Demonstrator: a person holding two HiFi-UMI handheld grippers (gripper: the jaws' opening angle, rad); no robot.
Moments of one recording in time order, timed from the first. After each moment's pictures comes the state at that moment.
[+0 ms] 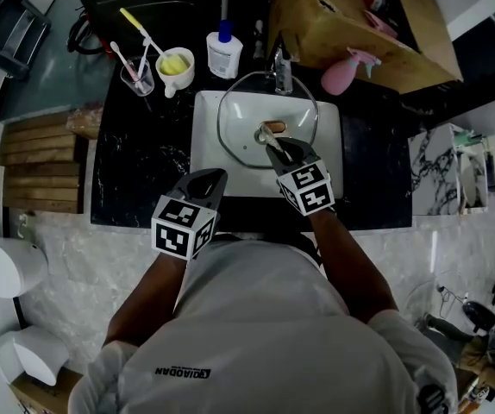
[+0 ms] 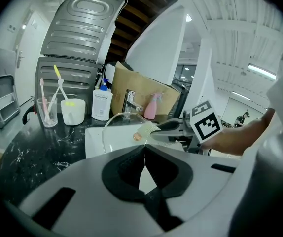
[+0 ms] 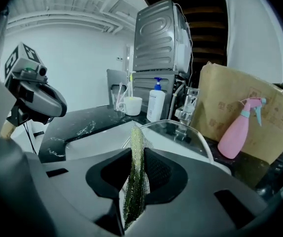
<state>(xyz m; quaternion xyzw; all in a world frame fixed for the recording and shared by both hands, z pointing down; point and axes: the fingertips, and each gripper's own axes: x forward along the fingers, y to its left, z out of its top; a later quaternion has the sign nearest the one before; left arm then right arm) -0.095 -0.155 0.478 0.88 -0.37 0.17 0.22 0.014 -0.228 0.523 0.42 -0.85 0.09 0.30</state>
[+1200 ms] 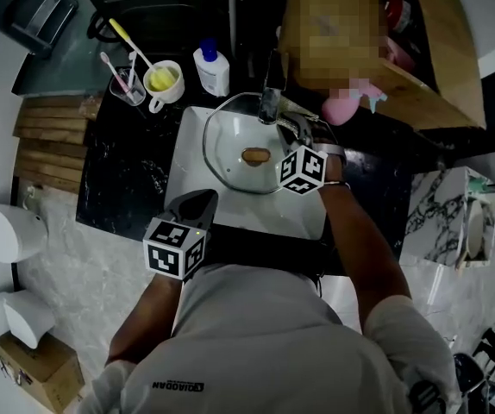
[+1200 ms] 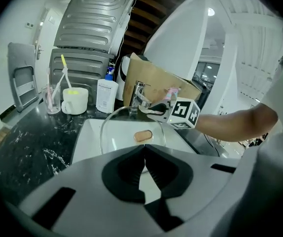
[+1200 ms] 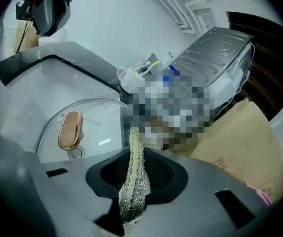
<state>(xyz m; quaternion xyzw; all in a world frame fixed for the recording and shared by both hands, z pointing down) -0.037 -0.187 0.496 0.82 -0.46 0.19 0.28 0.084 -0.378 0.542 0.30 -0.79 -0.26 0.47</state>
